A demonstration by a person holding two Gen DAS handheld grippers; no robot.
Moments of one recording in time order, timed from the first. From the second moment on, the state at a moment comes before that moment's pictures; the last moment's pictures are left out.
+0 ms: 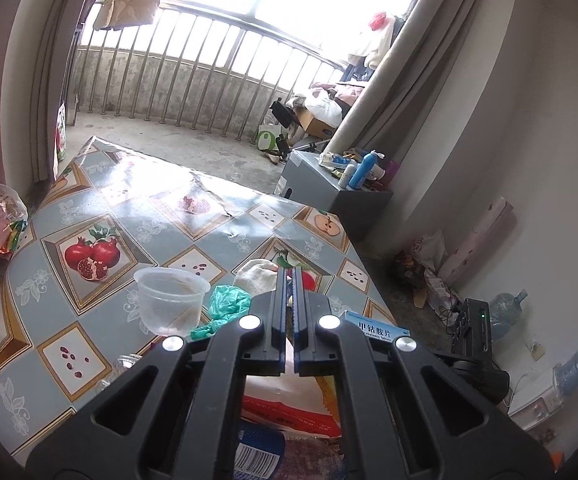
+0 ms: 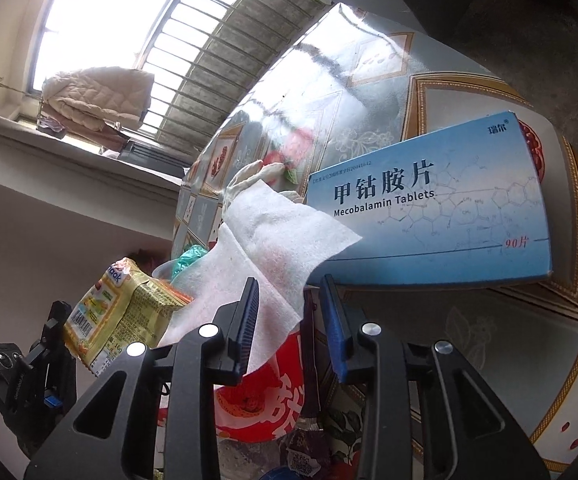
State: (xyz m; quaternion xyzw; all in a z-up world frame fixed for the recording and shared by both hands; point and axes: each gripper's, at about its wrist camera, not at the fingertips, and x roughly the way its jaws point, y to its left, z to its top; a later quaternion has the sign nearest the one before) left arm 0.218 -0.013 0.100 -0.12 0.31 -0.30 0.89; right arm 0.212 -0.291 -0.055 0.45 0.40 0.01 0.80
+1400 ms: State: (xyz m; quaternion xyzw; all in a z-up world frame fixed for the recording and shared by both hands) left arm 0.194 -0.037 0.111 -0.11 0.31 -0.33 0.89; right arm 0.148 -0.332 0.008 0.33 0.31 -0.11 0.88
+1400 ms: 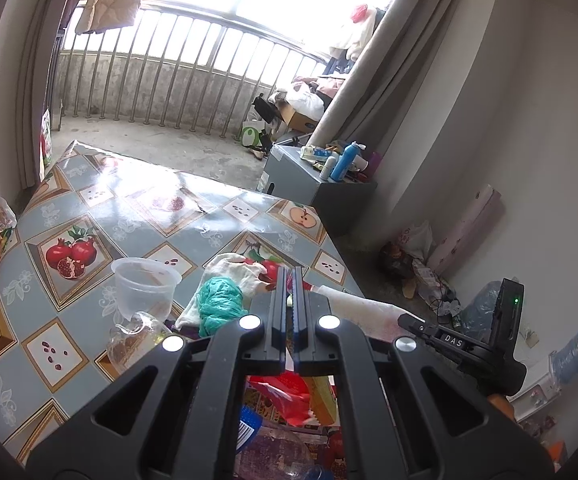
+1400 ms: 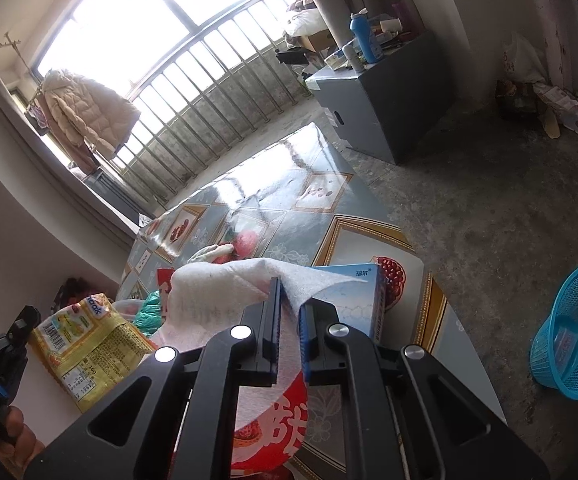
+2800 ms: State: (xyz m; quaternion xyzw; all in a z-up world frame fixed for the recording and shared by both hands) left arm 0.054 -0.373 0.082 0.00 0.37 -0.56 0.74; right arm -0.132 -0.516 0.009 0.41 0.16 -0.30 0.84
